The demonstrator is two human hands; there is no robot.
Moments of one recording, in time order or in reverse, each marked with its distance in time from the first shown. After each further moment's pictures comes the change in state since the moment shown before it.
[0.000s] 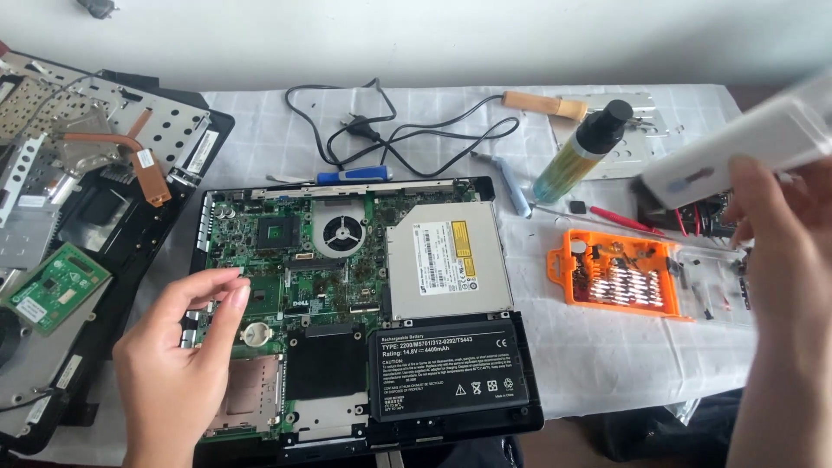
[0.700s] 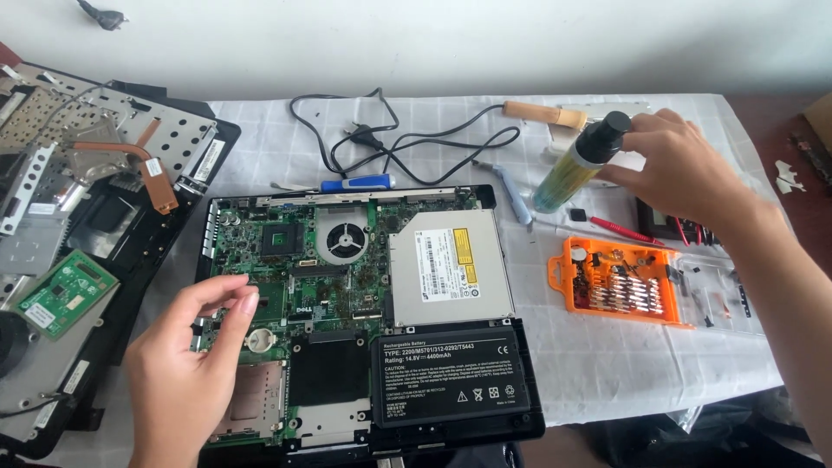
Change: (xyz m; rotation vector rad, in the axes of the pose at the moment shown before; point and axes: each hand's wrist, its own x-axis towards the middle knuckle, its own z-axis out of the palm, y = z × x) left_hand 0.001 -0.003 0.001 0.021 -0.027 -0.034; right_hand 0.110 0.040 0.059 -0.748 -0.606 -0.376
